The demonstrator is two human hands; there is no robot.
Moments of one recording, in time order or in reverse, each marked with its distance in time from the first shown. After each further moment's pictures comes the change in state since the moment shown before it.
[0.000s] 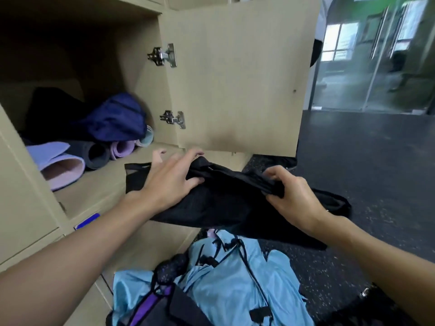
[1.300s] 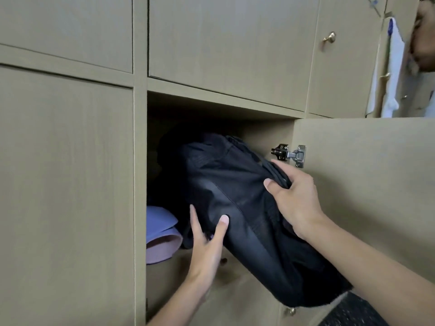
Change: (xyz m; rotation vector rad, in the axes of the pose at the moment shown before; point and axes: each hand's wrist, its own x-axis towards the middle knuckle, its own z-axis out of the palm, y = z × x) left_hand 0.039 -0.110 -0.046 -1.220 0.667 -0.873; right_hand 0.276 -0.206 0.076 0.680 0.087 -0.202
